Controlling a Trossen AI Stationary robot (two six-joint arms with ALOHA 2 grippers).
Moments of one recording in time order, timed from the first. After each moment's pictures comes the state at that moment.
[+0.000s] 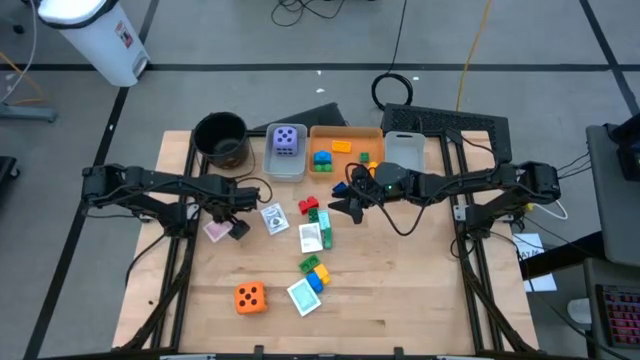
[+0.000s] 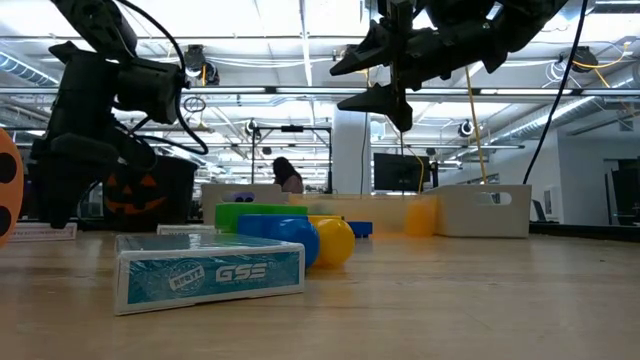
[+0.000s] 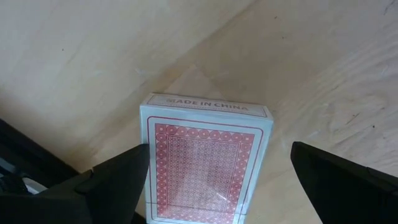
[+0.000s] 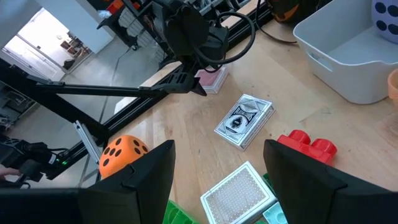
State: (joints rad) left arm 0.19 1.29 0.61 -1.05 0.08 -0.66; right arm -0.13 1.43 0.80 0.32 -0.16 0.59
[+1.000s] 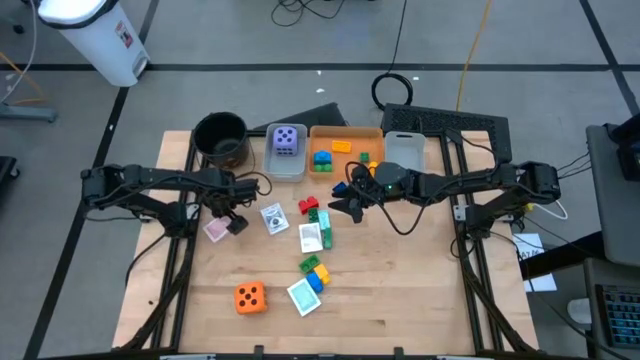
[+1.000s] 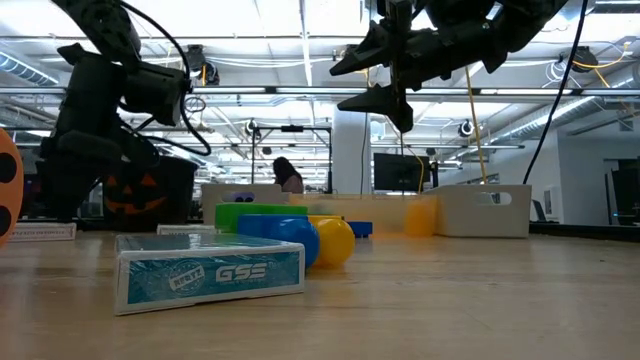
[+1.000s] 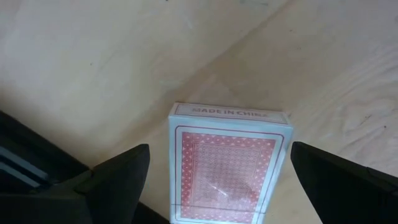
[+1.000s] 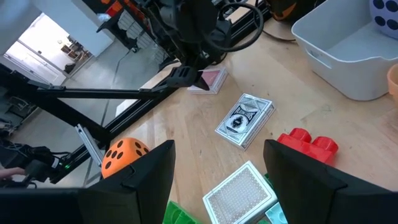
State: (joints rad) left arm 0.28 1.29 0.63 -1.08 0.07 -0.53; right arm -0.13 1.43 0.80 0.33 -0.16 0.62
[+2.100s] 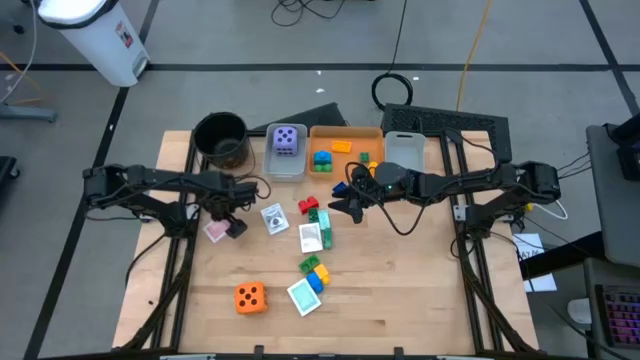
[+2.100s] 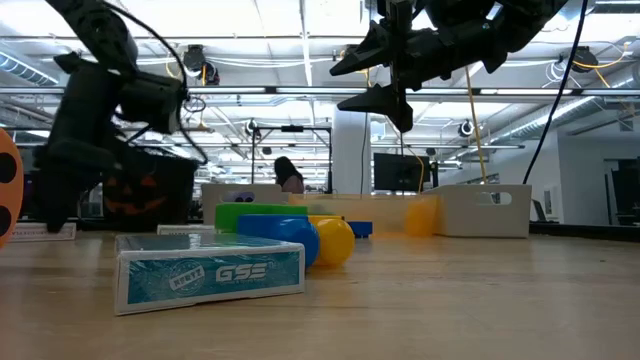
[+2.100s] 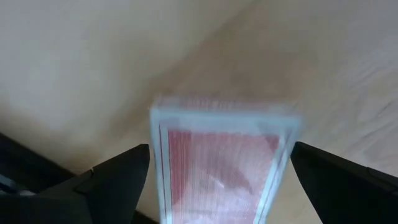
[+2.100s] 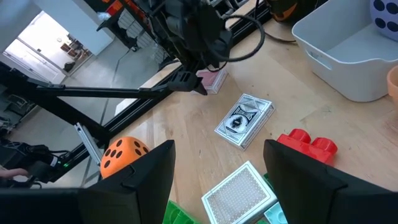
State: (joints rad) left arm 0.28 1.30 0.57 -1.03 0.13 -0.53; right arm -0.13 1.43 0.80 0.32 -0.16 0.61
